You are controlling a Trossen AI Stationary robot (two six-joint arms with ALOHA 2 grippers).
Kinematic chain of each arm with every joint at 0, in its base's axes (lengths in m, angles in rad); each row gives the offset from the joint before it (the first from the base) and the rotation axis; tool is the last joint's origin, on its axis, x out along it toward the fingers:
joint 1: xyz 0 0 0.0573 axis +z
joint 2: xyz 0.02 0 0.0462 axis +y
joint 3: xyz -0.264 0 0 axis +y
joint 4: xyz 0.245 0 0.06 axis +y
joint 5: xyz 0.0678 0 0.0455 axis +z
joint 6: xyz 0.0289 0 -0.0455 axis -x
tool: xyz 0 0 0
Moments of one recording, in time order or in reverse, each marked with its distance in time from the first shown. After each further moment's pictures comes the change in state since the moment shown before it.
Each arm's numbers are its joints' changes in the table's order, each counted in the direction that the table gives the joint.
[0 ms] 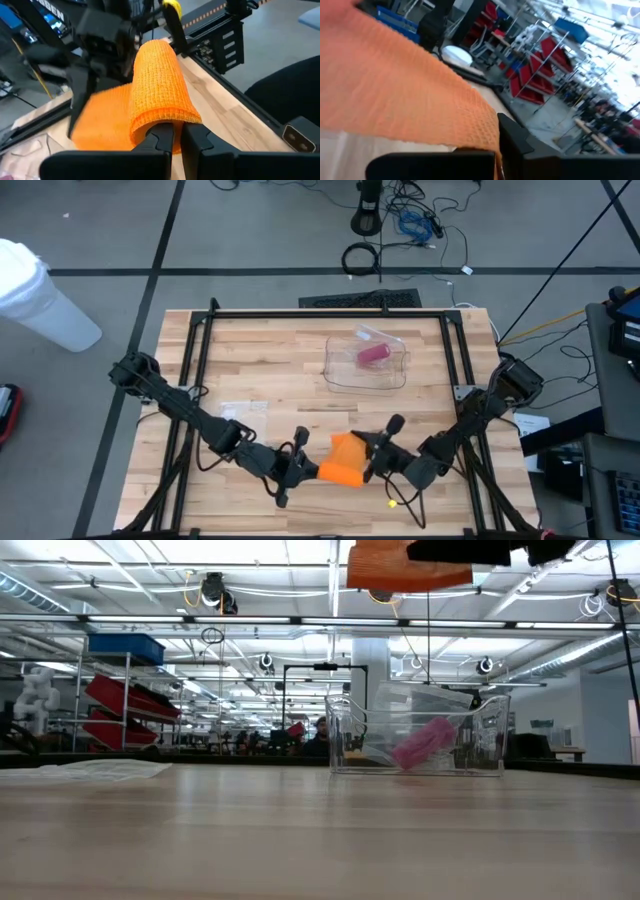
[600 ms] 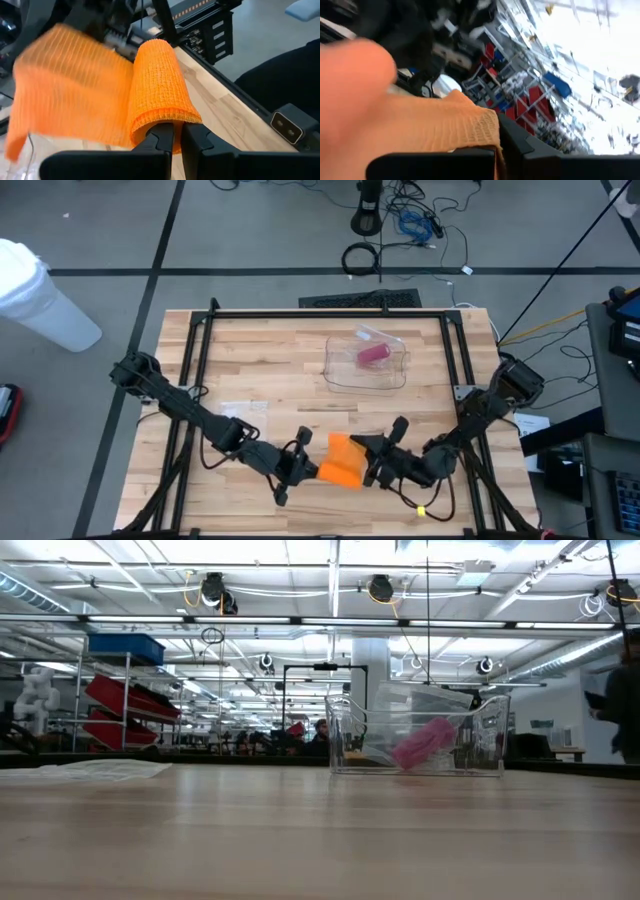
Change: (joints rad) left arm 0.025 0.008 -0.001 0.056 -0.076 0.026; right arm 0.028 0.000 -0.041 -0.415 0.099 0.648
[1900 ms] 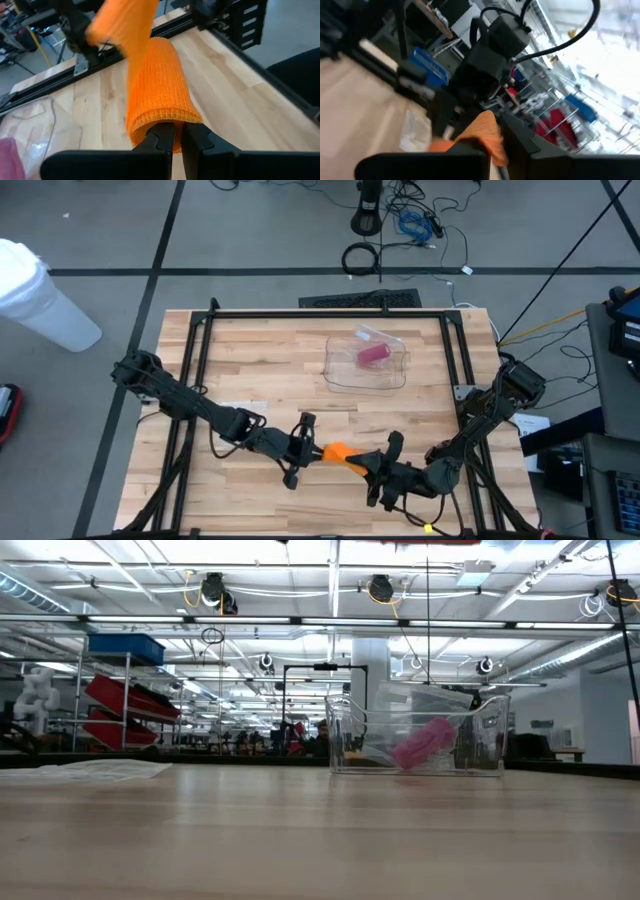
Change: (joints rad) left arm 0.102 0.001 0.029 0.003 0.008 0.041; right arm 0.057 0.000 -0.120 0.198 0.116 -0.048
